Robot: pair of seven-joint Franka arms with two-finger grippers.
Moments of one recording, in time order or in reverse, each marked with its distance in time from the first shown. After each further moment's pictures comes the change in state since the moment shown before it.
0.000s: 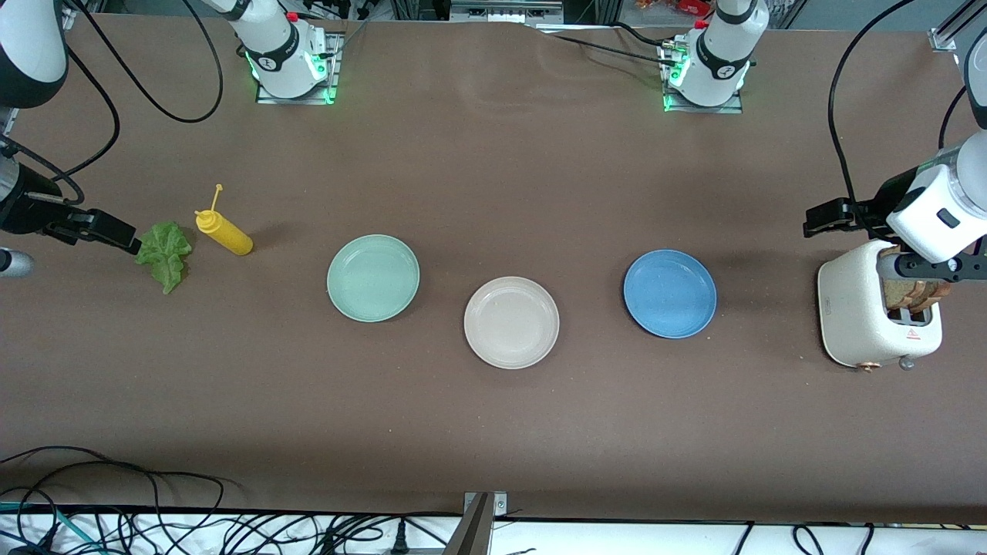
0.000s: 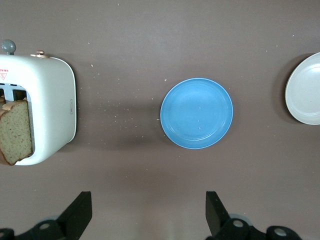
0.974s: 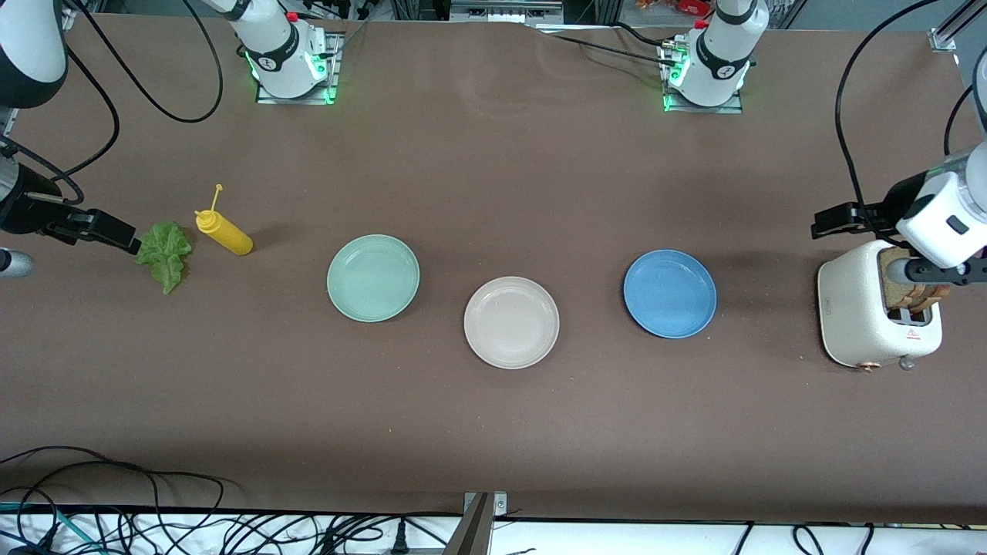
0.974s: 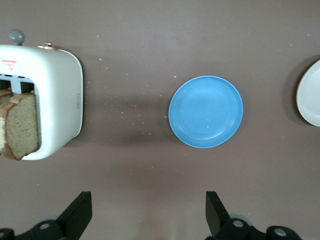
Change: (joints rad) left arm 0.046 0.004 0.001 -0.022 0.007 0.009 0.005; right arm 0.000 0.000 0.000 0.000 0.000 0.000 -0.001
